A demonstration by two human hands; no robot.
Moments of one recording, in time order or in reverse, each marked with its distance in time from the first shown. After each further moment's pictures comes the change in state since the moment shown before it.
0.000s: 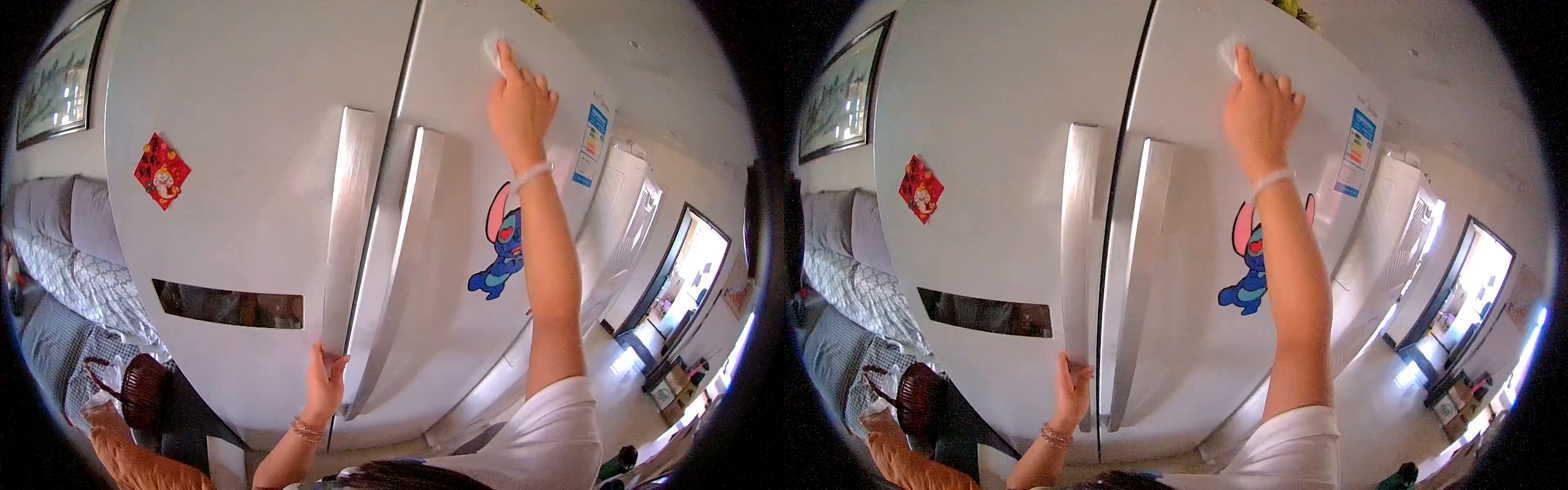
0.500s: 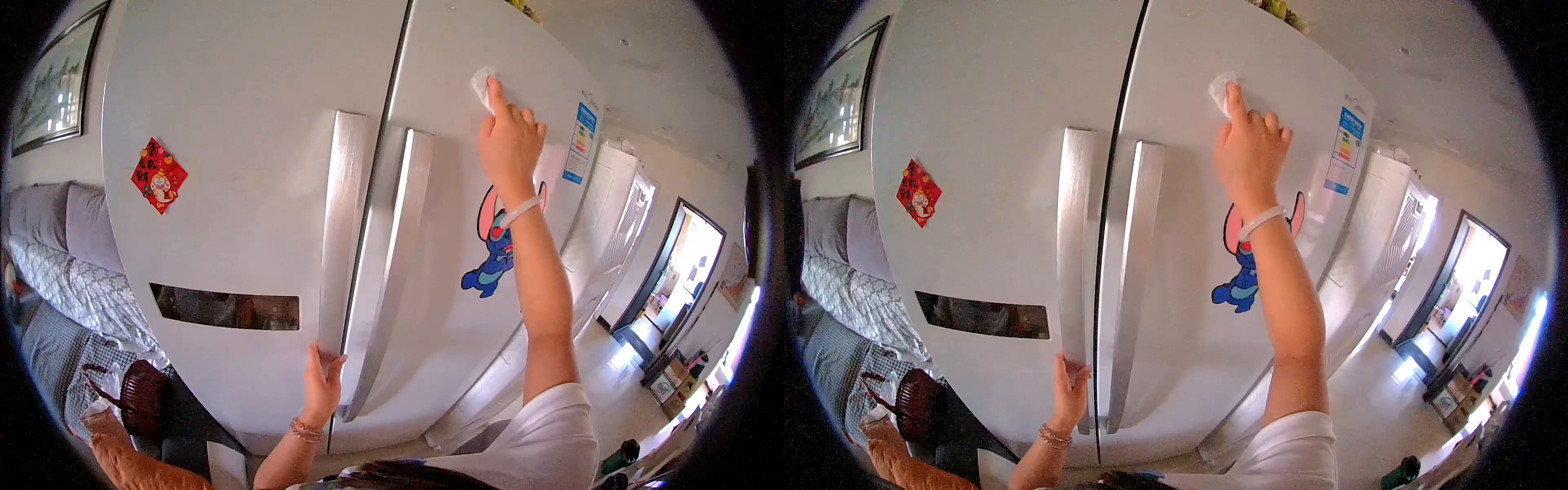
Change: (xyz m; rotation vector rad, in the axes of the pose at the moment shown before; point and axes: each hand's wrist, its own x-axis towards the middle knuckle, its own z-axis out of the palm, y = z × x) left_hand 0.002 0.010 -0.001 -0.018 -0.016 0.019; right_hand -0.035 -0.003 -0.029 0.013 -0.244 0.049
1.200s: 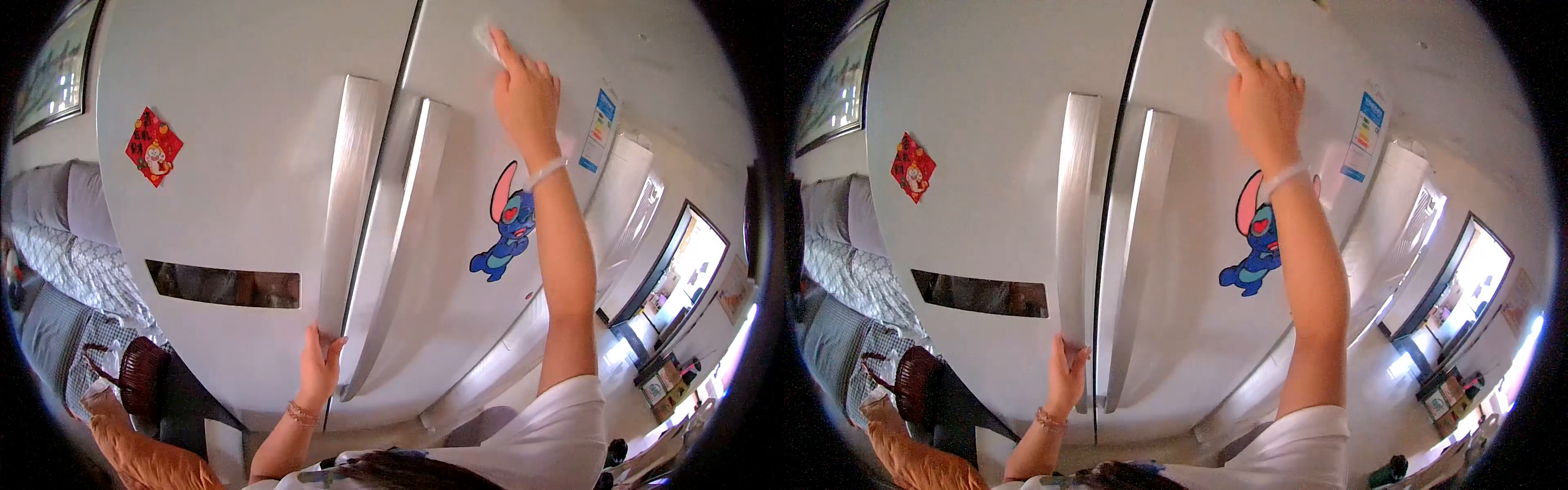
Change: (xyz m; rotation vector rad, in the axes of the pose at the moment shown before) left_hand -0.004 -0.005 -0.006 0.108 -0.033 -0.020; right_hand 0.023 0.004 0.012 0.085 0.169 -0.263
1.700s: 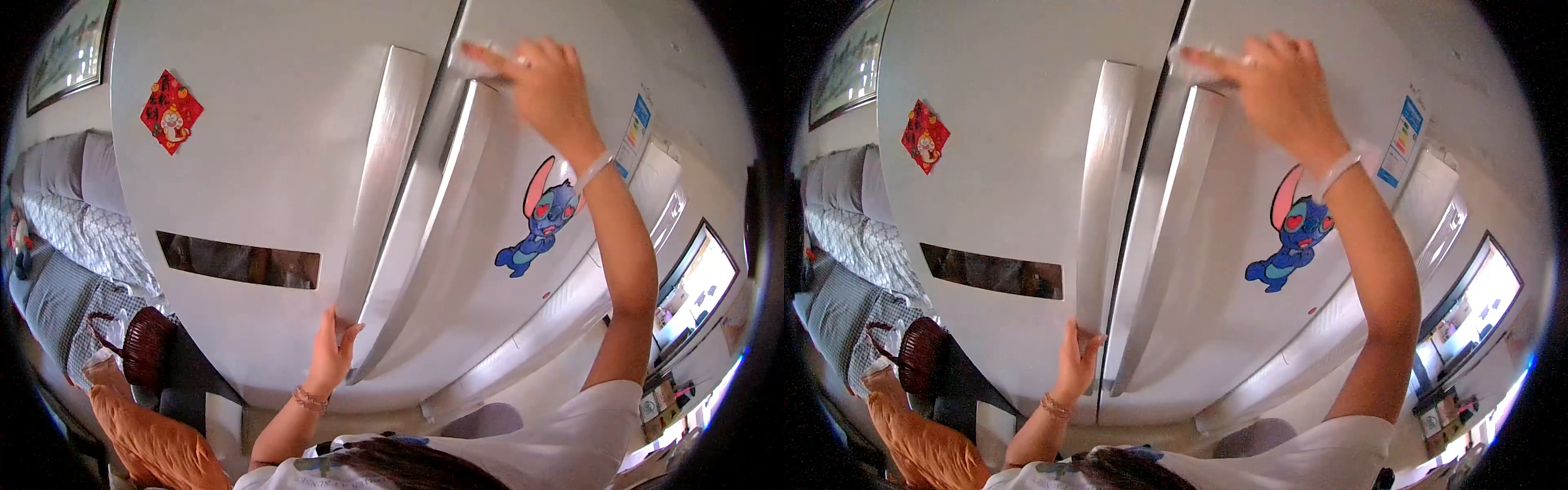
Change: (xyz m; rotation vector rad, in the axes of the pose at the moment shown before) left_hand 0.004 0.002 0.000 0.050 0.026 0.068; right_hand 0.008 -0.027 -0.024 -0.155 -0.183 -0.546
